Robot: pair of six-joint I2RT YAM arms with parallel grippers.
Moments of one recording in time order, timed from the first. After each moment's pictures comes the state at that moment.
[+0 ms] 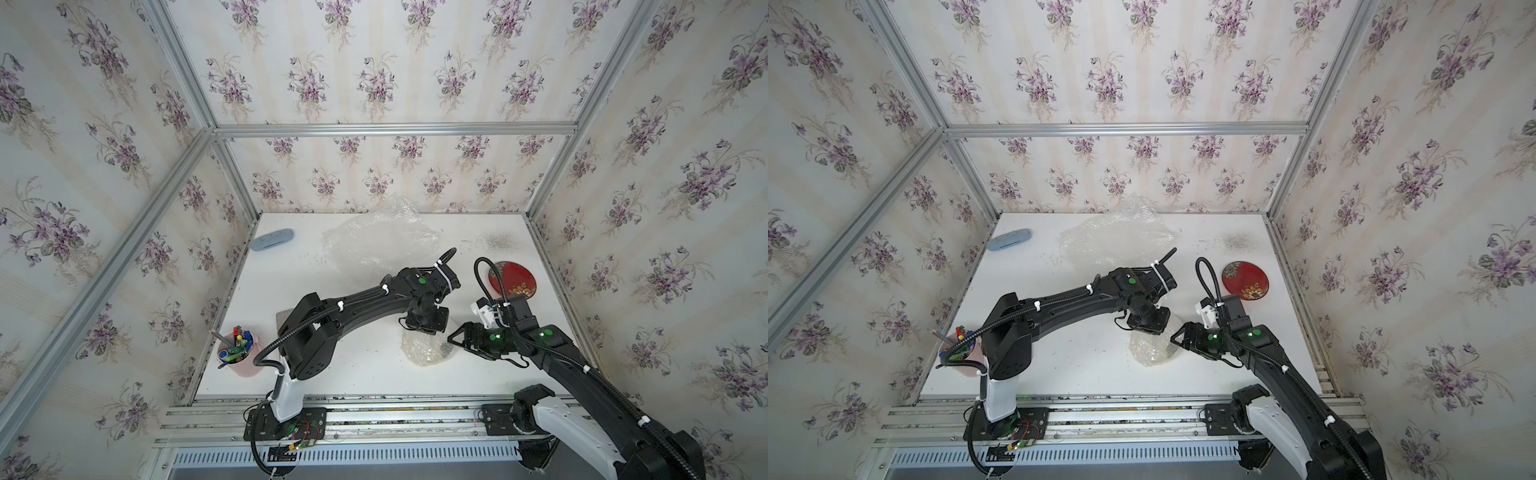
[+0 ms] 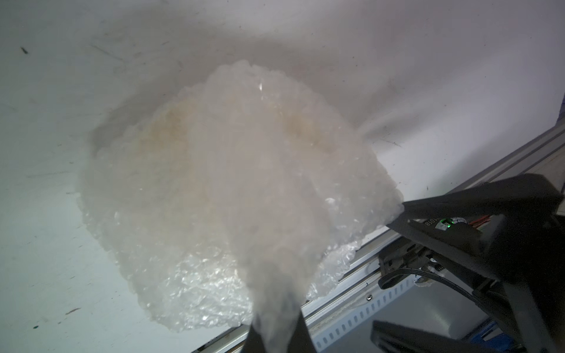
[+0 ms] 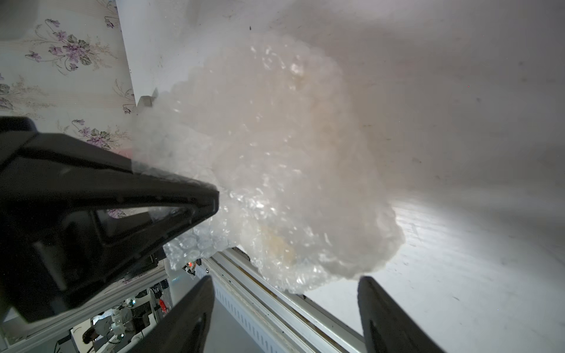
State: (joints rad) left arm -0.99 1.99 1.69 -0.99 0.22 -0.66; right arm 0.33 0.89 0.51 -0.67 -0.62 0.59
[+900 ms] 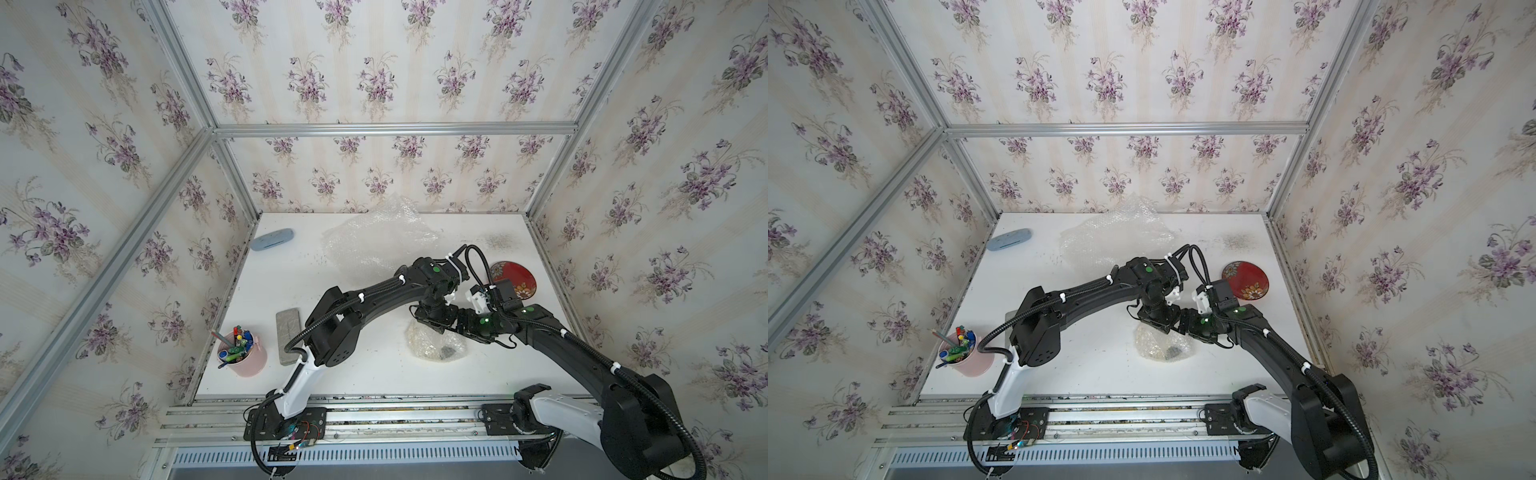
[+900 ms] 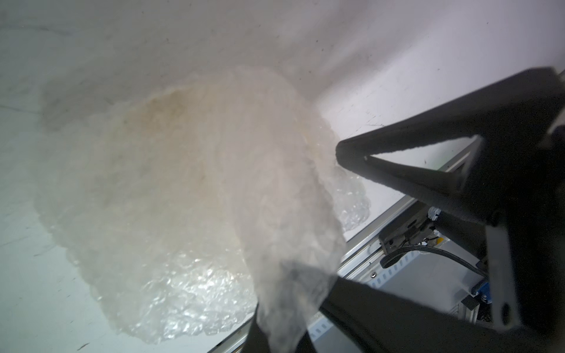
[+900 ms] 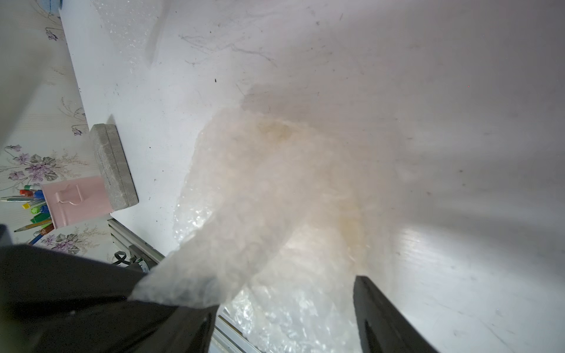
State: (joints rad) left arm -0.97 2.20 2.00 -1.21 0.31 -0.44; right arm 0.35 1.14 0.61 -0.58 -0.50 0.54
